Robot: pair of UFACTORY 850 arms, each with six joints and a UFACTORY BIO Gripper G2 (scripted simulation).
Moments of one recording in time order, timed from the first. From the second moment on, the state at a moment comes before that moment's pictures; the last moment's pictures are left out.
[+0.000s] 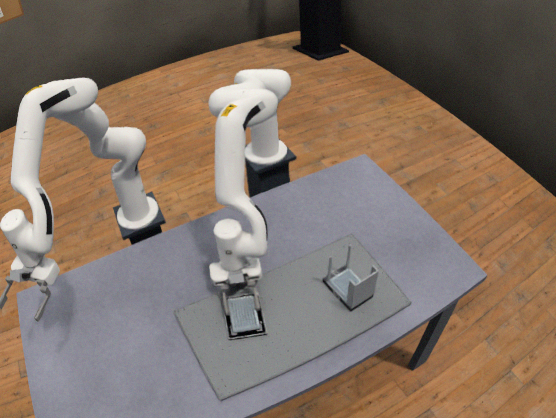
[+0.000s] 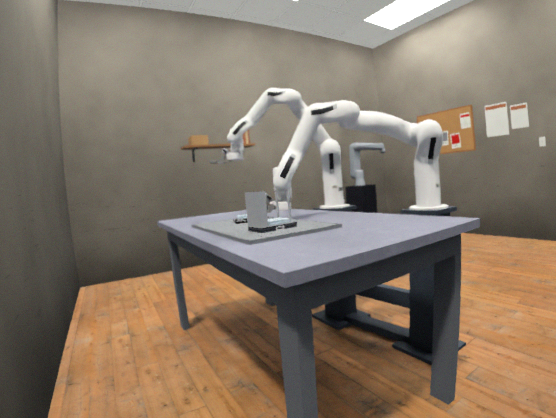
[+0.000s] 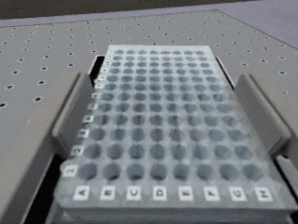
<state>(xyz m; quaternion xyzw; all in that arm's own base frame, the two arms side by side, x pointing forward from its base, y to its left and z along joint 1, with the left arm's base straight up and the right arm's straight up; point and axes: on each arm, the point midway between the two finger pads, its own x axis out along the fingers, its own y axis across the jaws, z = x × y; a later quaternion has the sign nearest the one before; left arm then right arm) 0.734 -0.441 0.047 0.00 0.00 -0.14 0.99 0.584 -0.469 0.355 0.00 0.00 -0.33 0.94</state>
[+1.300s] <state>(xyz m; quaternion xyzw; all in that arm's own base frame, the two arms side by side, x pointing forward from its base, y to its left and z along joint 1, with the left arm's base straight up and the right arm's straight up) 0.735 -0.441 0.043 0.00 0.00 -0.14 0.99 0.584 -0.469 0.355 0.00 0.00 -0.33 0.94</state>
